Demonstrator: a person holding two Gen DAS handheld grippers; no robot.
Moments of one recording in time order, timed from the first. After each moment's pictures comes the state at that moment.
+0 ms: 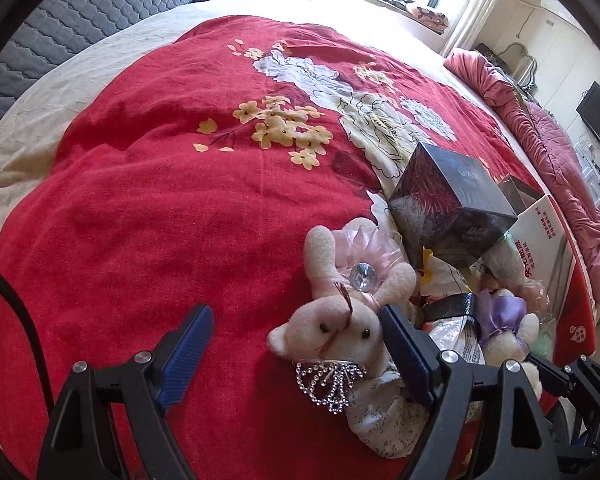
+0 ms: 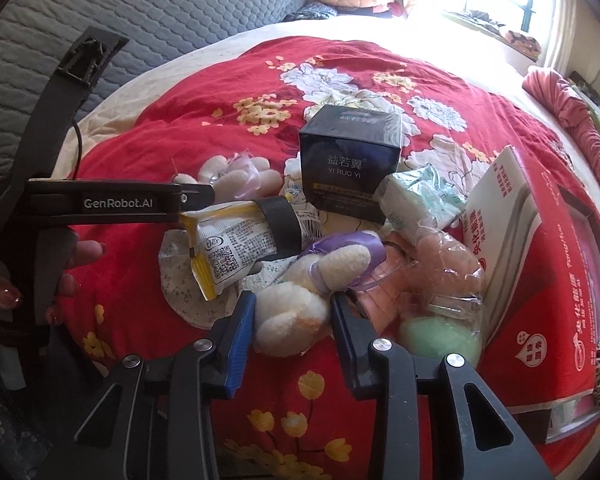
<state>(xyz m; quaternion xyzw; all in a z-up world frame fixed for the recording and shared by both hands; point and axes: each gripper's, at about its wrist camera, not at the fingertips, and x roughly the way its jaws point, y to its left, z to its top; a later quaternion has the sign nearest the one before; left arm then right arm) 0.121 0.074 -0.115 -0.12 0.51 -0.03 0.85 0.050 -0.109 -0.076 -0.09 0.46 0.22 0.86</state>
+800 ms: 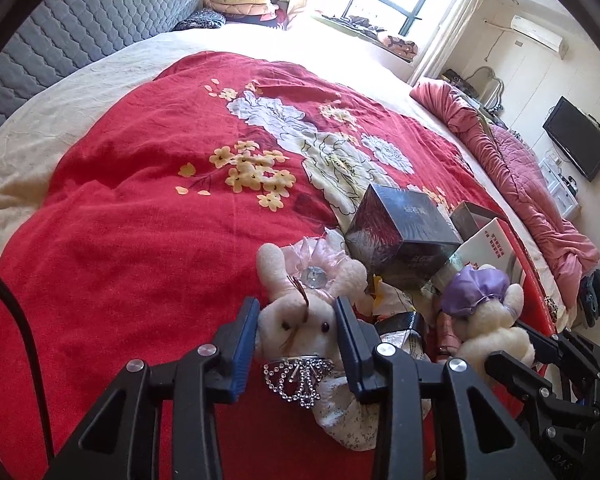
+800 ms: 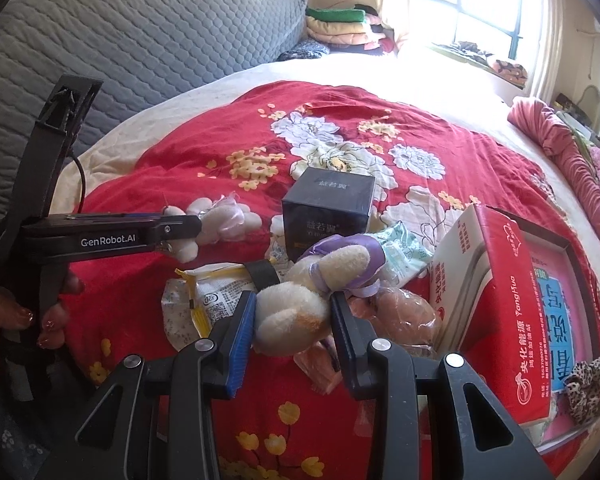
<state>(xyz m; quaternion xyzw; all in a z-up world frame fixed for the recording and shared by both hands) 0.104 0.077 -0.080 -0.14 0.45 -0.08 0.88 0.049 -0.116 -0.042 -0.09 0.40 0.21 0.89</state>
